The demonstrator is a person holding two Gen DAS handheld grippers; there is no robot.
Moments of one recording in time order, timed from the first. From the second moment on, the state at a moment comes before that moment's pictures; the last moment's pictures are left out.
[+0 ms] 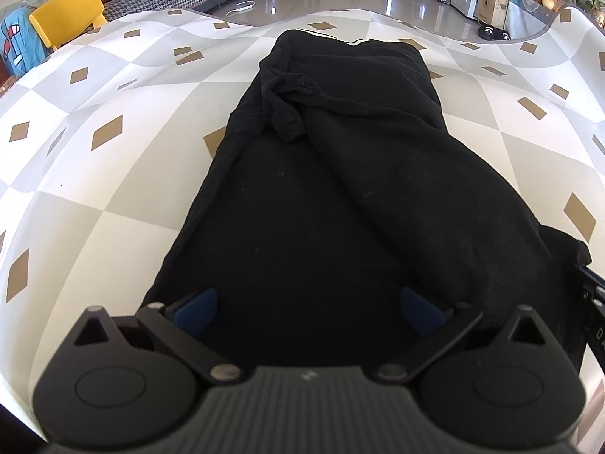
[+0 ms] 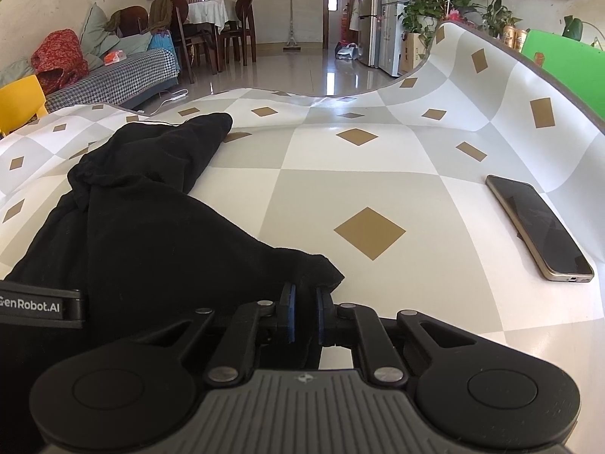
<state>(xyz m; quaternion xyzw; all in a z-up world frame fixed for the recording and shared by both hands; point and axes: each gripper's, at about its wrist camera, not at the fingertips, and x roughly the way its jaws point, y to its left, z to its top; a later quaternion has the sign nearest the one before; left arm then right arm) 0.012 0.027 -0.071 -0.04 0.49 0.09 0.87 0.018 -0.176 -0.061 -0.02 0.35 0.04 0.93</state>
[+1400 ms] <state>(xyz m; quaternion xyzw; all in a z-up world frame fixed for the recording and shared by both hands) -0.051 0.101 -0.038 -0.12 0.48 0.12 0.86 -0.055 -0.092 0.013 0.07 0.31 0.37 0.87</state>
